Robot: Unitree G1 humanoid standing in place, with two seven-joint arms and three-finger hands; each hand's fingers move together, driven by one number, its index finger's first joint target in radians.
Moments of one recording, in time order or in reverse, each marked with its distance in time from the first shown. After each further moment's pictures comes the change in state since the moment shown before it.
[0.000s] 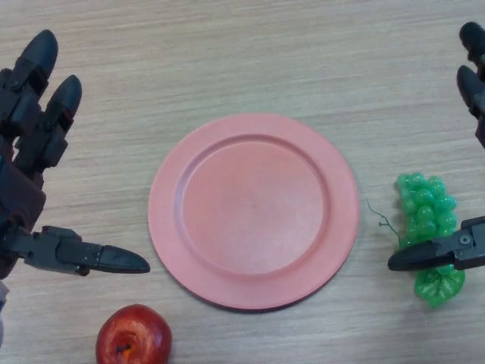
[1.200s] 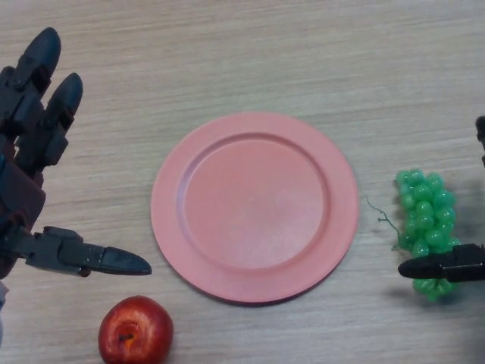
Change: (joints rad) left arm 0.002 0.000 -0.002 -0.014 0.029 -0.002 -0.010; right arm -0.075 -0.011 0.033 0.780 -0.240 -0.351 -0.280
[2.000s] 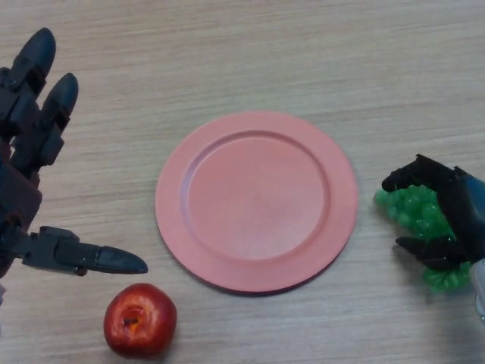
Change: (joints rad) left arm 0.001 0.000 0.009 0.022 -0.005 -0.034 0.000; right arm -0.081 -0.039 0.092 0.070 -0.370 -0.055 0.082
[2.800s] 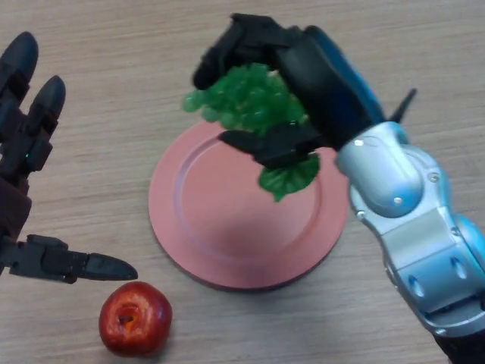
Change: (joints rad) left arm 0.038 -0.005 0.032 -0.001 -0.048 -0.033 -0.001; right arm -0.472 0.106 0.486 -0.475 0.325 0.632 0.092
